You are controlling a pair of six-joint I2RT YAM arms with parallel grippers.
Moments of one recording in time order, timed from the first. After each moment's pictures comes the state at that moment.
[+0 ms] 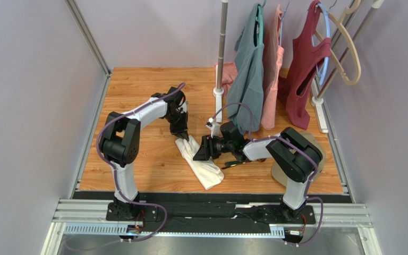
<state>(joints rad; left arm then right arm) -0.40 1.93 1.41 -0.83 0.31 -0.42 0.73 1.84 0.74 0.55 -0.59 0.62</state>
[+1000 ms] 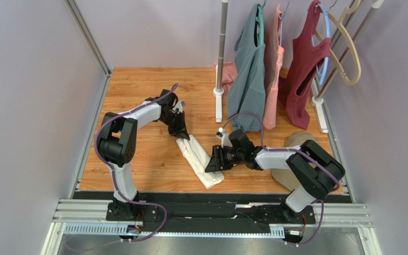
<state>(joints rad) -0.32 1.91 1.28 -0.66 0.51 -0.41 0.73 1.63 0.56 0.36 -0.60 0.70</state>
